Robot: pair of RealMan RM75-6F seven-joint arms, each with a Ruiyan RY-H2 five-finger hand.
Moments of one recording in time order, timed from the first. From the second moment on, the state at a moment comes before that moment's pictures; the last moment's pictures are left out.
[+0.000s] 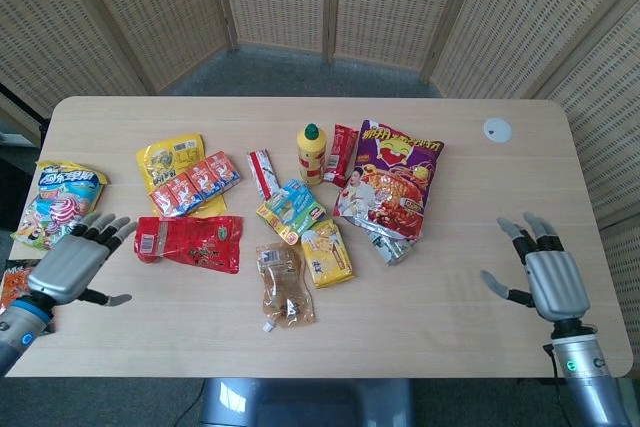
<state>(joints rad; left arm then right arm) -0.44 -0.88 0.00 -1.82 1.40 0.92 0.27 0.22 -1.17 0.10 -1.67 -1.47 1.37 -0.07</state>
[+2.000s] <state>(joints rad) -0.76 -1.50 0.03 -1.22 1.15 0.70 0.46 0.12 -1.05 0.10 -1.81 -1.43 1.47 -0.11</state>
